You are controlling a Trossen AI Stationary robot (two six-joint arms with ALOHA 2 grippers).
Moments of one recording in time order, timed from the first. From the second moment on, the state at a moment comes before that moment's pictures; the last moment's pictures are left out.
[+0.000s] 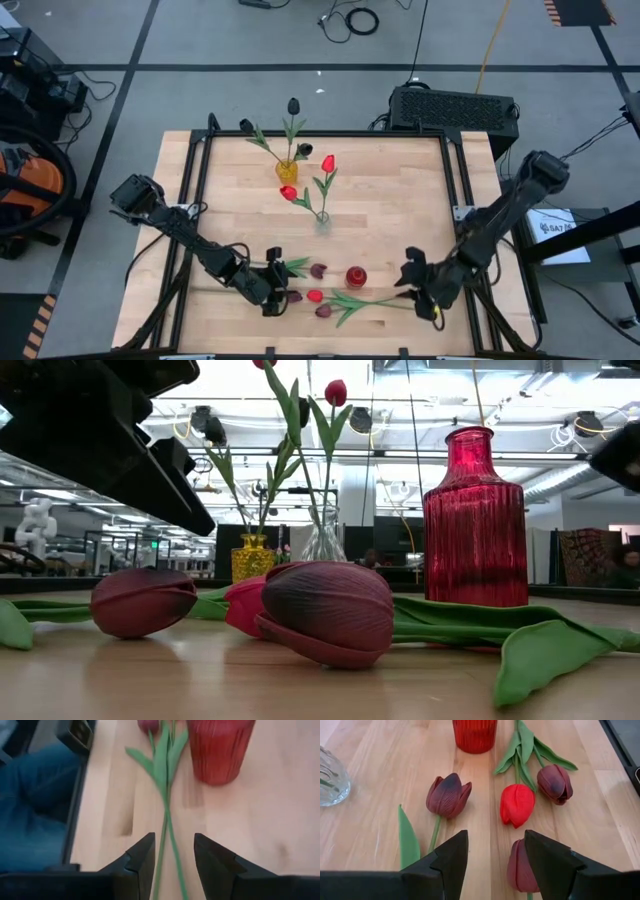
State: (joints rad) left arm -0.61 1.66 0.78 0.12 -0.40 -0.44; right arm 0.82 1.26 0.63 -0.24 0.32 0.84
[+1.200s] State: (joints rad) left arm -0.61 1.66 0.78 0.12 -0.43 -0.44; right arm 0.88 1.64 0.66 -0.07 0.25 0.87
